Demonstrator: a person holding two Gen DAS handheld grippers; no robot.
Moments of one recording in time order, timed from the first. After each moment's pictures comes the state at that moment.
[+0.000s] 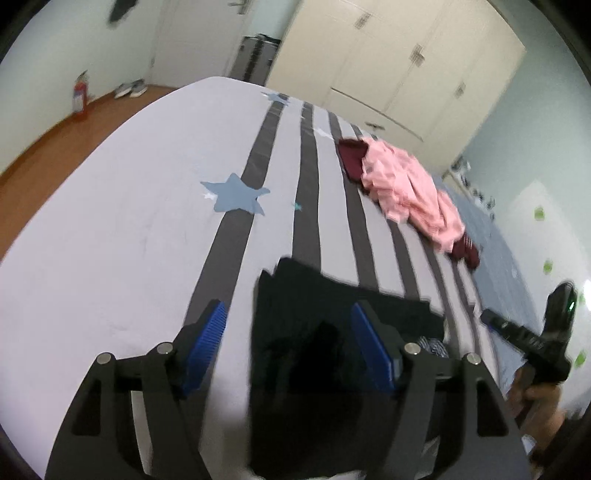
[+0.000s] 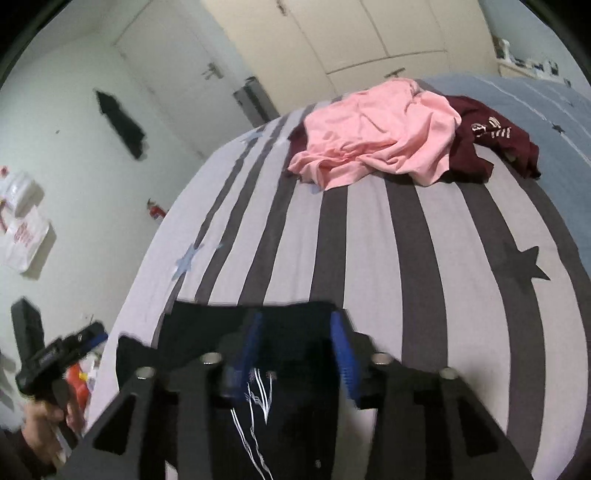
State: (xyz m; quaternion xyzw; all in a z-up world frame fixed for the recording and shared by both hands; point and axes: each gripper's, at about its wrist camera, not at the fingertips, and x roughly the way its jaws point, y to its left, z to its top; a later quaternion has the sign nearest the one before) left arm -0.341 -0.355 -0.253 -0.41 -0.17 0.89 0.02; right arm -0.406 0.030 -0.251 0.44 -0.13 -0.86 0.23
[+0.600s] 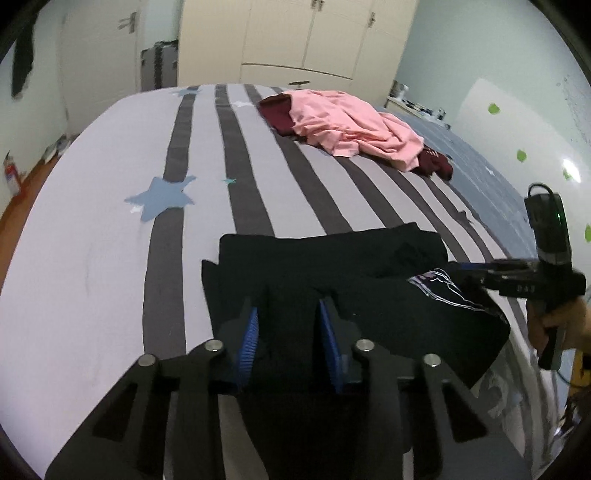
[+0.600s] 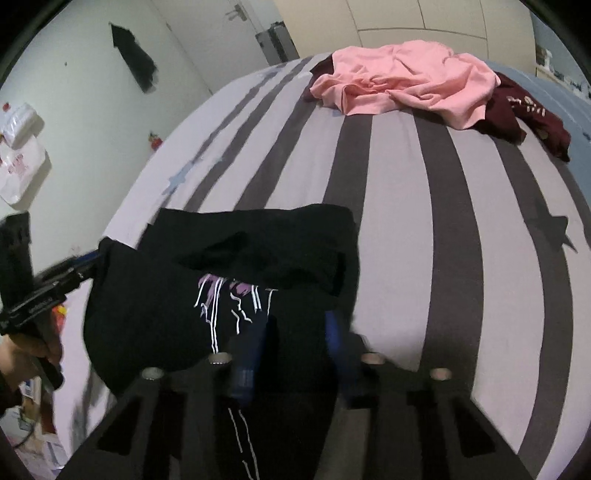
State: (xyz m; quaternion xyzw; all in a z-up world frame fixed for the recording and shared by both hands) left arm -0.364 -0.308 -0.273 -0.43 -0.03 0.89 0.13; right arm -0.398 -0.005 -0.303 0.51 -0.04 -0.83 0.24
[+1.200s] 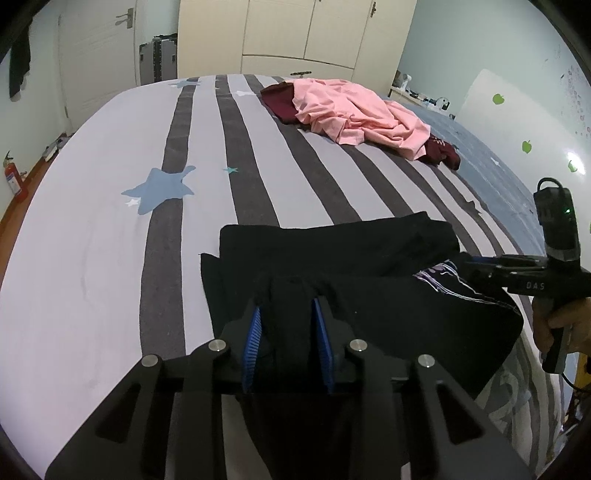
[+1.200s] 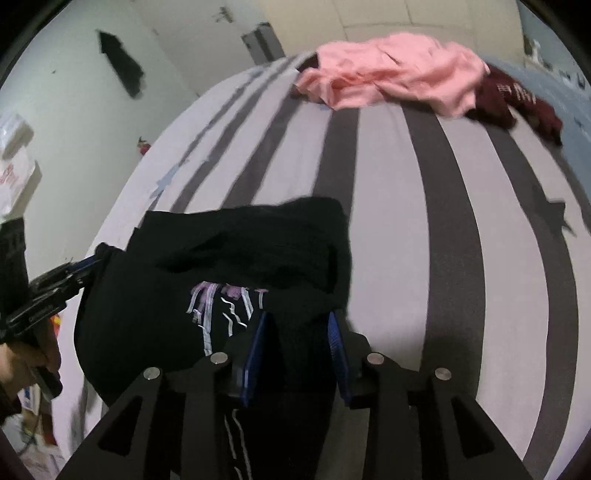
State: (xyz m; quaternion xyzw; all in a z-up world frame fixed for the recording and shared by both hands) left arm -0.378 -0.304 -0.287 -0.44 -0.03 0.89 0.13; right arm -0.398 -0.009 -0.313 0.50 -0.06 -0.83 0.22
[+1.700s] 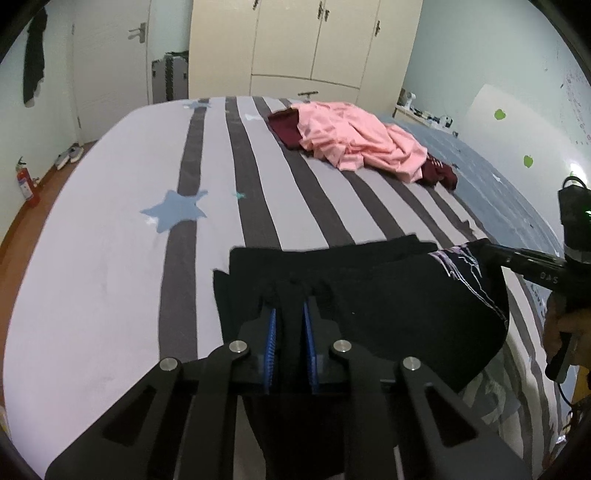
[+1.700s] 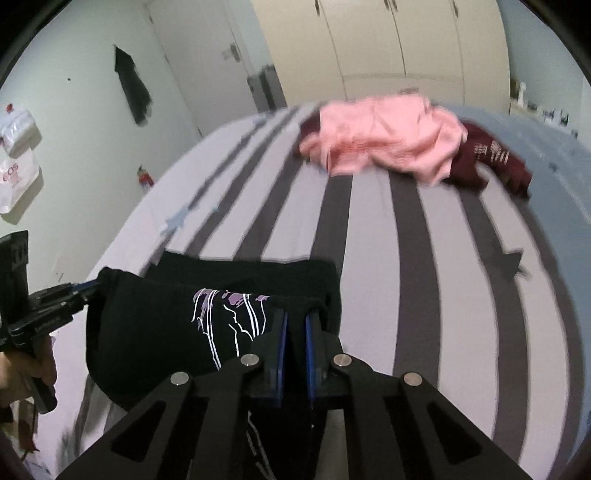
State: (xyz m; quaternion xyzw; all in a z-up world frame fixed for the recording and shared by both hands) left arm -0.358 -0.307 -0.251 -0.41 -0.03 0.91 0.10; right arm -0.369 -0.003 -0.253 0.41 -0.04 -0.89 0.20
